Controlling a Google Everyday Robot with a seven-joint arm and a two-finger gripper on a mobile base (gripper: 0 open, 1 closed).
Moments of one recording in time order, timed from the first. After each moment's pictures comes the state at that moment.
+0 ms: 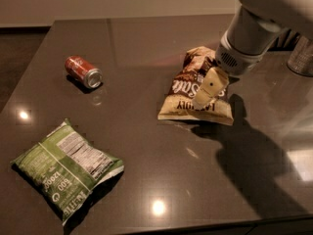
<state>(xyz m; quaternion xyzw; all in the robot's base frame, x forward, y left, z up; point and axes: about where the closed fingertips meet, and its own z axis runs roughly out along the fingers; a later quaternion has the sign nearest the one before) 0.545 -0.165 0.898 -0.38 0.91 -0.03 0.16</state>
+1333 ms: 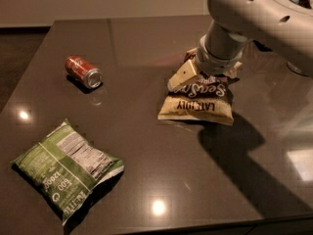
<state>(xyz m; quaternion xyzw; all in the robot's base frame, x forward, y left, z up) 0.598 -0.131 0.866 -0.15 0.97 0.02 0.19</state>
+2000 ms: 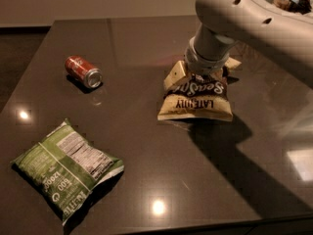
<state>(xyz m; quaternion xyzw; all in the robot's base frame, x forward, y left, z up) 0.610 -0.106 0.856 -0.14 0.97 0.04 0.19</state>
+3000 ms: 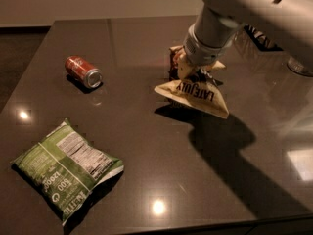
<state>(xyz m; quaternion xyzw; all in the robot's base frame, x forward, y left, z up) 0.598 -0.095 0.891 -0.22 0.96 0.04 0.19</state>
